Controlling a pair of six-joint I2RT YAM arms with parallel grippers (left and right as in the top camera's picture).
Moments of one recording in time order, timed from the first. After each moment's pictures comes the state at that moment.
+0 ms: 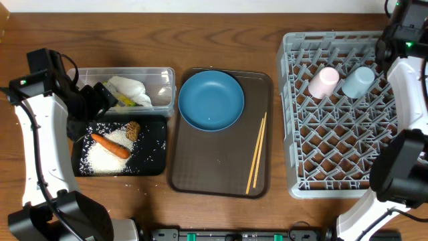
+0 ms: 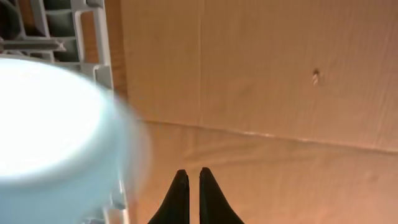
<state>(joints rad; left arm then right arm) 0.35 1.58 1.45 -1.26 0.15 -0.43 -0.21 1.94 1.67 -0.39 1.07 -0.90</state>
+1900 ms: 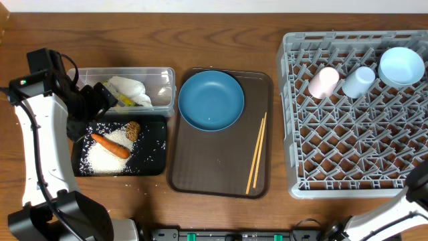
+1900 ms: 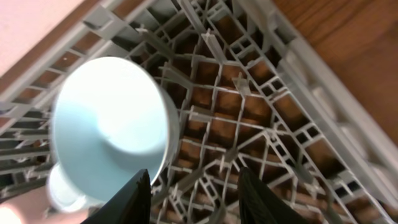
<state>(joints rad) 0.35 1.58 1.45 -1.26 0.15 -0.43 -0.73 2.01 1.84 -0.88 -0.36 0.00</state>
